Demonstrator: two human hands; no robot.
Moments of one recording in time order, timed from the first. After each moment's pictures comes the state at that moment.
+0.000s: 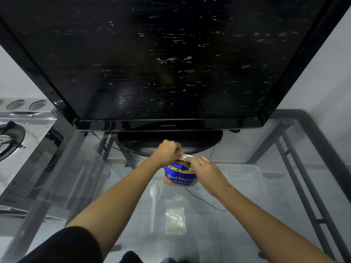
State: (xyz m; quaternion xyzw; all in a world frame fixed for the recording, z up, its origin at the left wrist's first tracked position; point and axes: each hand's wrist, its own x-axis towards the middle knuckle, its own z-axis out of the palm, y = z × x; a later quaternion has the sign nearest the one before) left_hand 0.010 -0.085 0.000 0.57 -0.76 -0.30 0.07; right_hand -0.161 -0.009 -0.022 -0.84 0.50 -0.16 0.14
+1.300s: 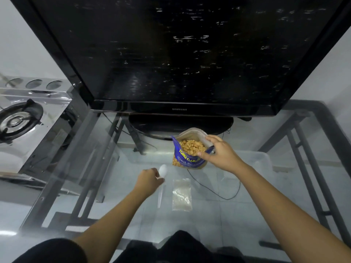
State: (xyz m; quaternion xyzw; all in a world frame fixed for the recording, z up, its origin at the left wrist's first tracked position) left_hand 0.076 0.043 -0.073 0.75 -0.59 -0.29 0.01; right_hand -0.169 -0.011 0.003 -0.72 0.58 -0.15 0.33
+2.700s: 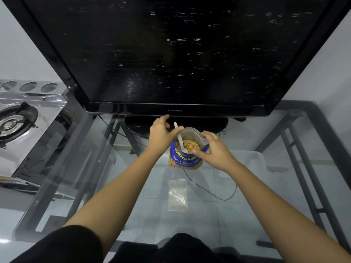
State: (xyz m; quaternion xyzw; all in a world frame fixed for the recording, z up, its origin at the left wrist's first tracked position) left_hand 0.021 -0.039 0.020 0.67 -0.60 -0.27 0.34; right_hand -0.168 -0.012 0.000 -0.72 0.59 -0.19 0.32
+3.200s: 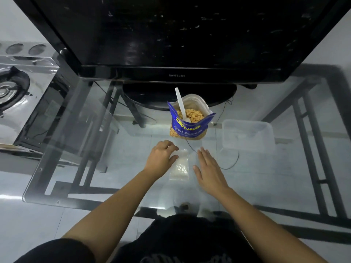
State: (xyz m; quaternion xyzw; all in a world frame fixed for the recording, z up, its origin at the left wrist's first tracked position) left_hand 0.039 0.066 -0.106 0.60 -0.77 -0.20 0.11; right_hand -0.155 0.102 -0.119 -0.74 0.61 -0.05 0.28
